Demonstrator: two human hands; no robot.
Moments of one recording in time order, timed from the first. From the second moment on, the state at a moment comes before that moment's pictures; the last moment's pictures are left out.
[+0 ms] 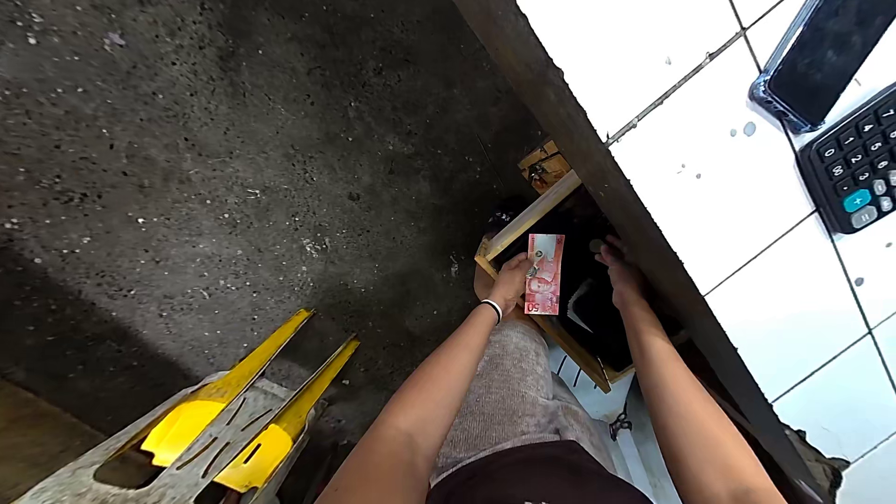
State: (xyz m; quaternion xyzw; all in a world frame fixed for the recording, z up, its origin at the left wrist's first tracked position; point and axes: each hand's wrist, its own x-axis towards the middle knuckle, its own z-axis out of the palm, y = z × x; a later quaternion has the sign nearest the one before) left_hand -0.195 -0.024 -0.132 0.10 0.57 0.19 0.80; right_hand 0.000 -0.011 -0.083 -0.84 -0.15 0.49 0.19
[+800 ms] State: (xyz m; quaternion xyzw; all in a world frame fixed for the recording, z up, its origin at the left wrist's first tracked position) left_hand -0.196 -0.015 -0.110 0.19 0.51 0.13 0.83; right_hand -0.048 0.072 -0.073 -0.79 -0.50 0.30 -0.17
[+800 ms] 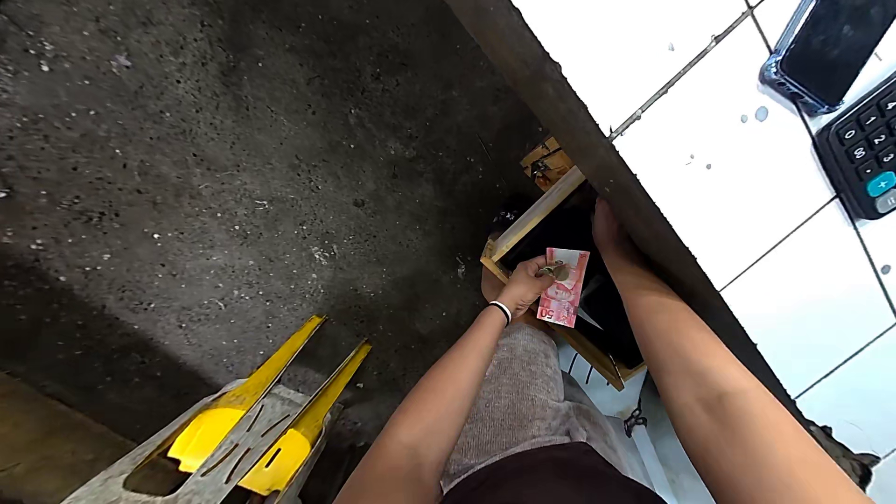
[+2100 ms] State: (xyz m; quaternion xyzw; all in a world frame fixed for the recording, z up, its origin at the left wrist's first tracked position) left_hand -0.198 0.022 0.125 0.13 0.37 0.21 0.89; right_hand 0.016 -0.052 0.155 -0.66 -0.26 0.48 0.51
